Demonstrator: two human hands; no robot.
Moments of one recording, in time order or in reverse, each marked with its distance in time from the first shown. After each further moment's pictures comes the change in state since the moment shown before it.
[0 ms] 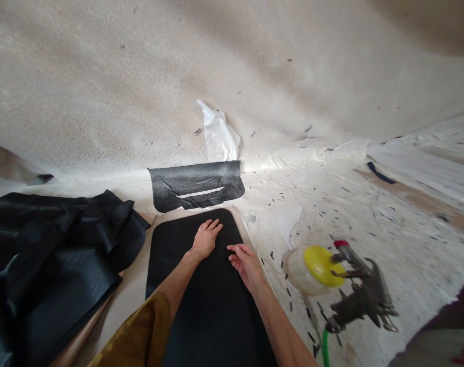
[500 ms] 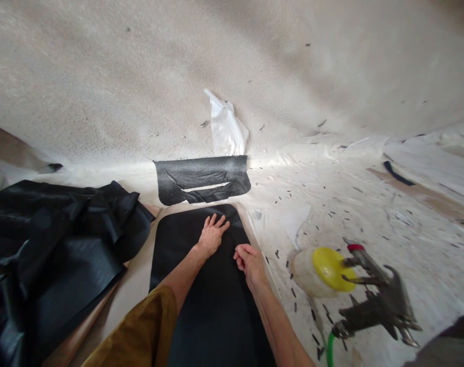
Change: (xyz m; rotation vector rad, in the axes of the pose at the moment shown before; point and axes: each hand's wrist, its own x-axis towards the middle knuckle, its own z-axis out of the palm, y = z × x) left_hand -0.001 0.009 0.003 0.235 -0.076 0.021; right_hand 0.005 0.011 0.001 -0.151 0.100 -0.042
